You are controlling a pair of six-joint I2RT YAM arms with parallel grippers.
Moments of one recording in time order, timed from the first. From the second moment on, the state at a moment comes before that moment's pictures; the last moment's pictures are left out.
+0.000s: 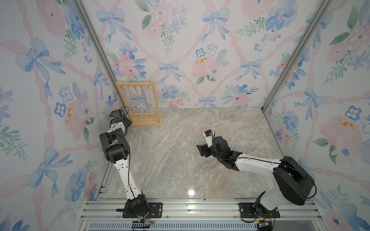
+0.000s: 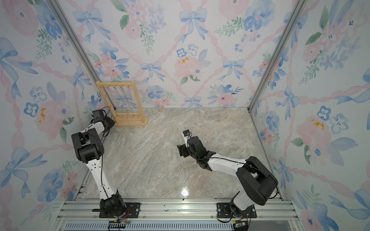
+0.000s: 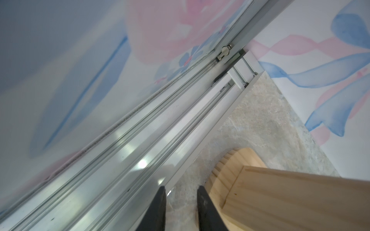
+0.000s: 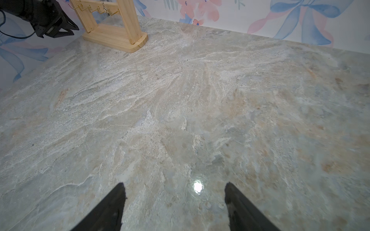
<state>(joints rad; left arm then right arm) 0.40 2.33 1.74 -0.19 0.00 -0.55 0.76 1.55 0.77 0.26 0.12 0.19</state>
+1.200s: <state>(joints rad) 0.38 2.43 1.84 -0.17 0.00 -0.63 0.76 1.61 0.77 0.28 0.10 0.19</state>
